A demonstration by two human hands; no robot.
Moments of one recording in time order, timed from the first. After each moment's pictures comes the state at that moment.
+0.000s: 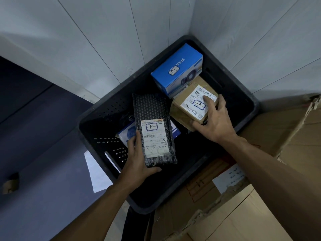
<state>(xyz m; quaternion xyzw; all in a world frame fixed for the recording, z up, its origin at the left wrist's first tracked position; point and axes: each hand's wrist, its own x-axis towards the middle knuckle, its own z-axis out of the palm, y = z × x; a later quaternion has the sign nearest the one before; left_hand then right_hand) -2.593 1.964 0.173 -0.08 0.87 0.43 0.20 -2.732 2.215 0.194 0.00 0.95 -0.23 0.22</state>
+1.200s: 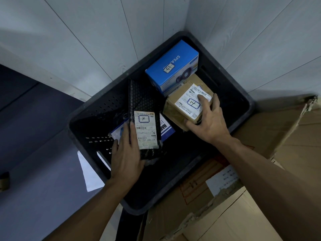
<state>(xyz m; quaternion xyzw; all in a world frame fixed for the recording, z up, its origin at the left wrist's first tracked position) -2.604 1.969 0.171 -0.03 0.97 0.16 0.16 -2.731 2.215 0.190 0.00 0.94 -0.24 0.23</state>
